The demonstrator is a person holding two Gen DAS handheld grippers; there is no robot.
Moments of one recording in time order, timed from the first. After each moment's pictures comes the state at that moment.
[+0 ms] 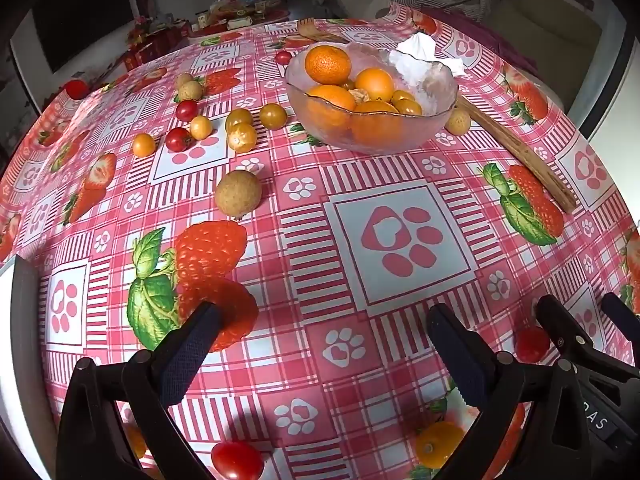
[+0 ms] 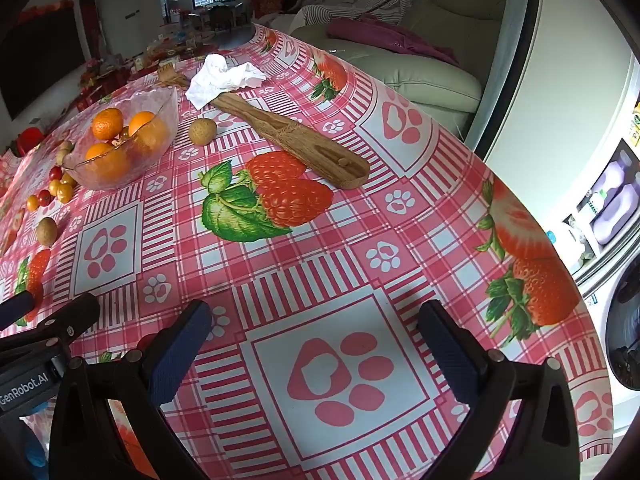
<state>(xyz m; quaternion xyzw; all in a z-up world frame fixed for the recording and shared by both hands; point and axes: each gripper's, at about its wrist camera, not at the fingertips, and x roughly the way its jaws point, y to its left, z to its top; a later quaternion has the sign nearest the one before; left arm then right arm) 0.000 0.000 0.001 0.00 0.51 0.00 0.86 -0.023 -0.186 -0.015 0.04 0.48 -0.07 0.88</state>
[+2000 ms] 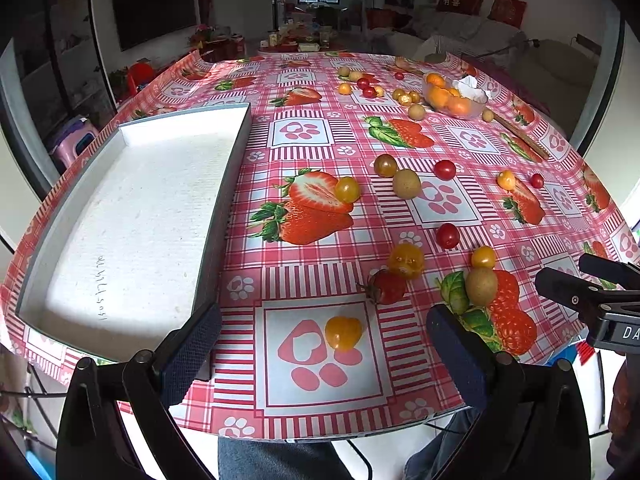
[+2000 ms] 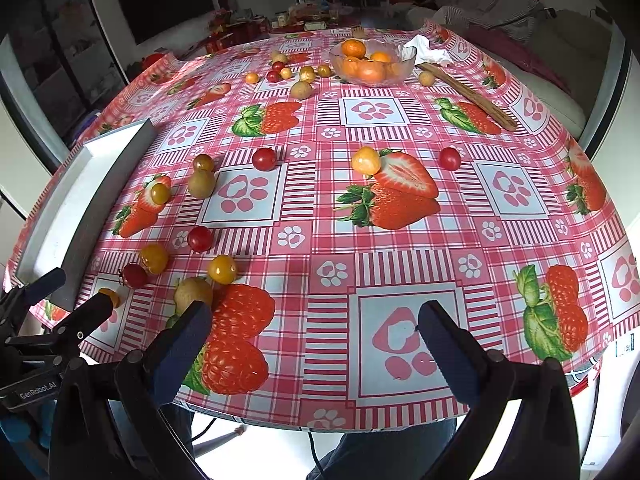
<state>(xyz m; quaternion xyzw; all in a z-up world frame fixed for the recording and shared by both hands) -0.253 0.141 0.030 -0.04 0.44 0.06 0.89 -0.205 -0.066 0.026 -0.01 0.50 0.16 0.85</state>
